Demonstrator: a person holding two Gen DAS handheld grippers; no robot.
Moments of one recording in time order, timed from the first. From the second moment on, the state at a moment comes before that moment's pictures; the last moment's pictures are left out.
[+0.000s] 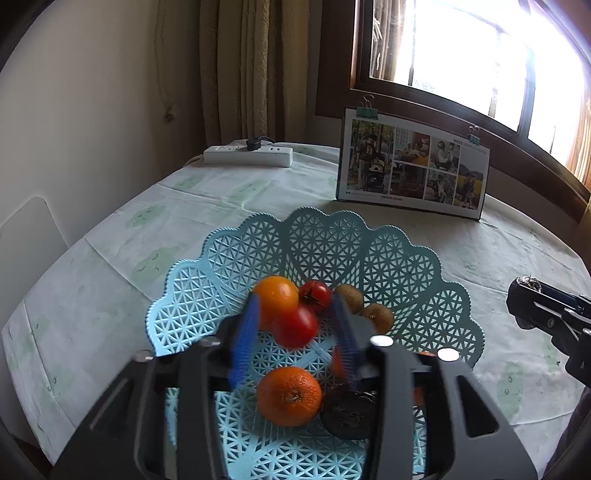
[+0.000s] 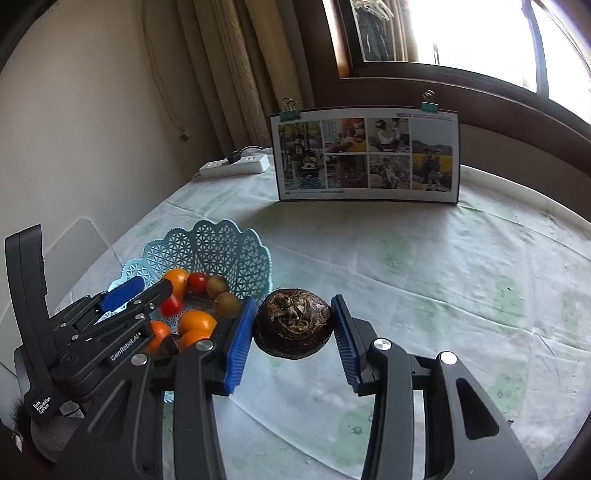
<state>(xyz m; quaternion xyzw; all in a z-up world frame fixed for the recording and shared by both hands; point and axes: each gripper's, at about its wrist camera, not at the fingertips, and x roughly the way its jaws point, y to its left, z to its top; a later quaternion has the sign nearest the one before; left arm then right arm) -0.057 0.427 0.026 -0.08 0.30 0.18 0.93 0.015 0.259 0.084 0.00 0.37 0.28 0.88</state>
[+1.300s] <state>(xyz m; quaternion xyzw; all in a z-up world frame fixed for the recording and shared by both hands) -0.098 0.438 0.035 -0.06 0.28 0.23 0.93 -0.022 0.287 0.072 -0.08 0.34 0.33 0.88</state>
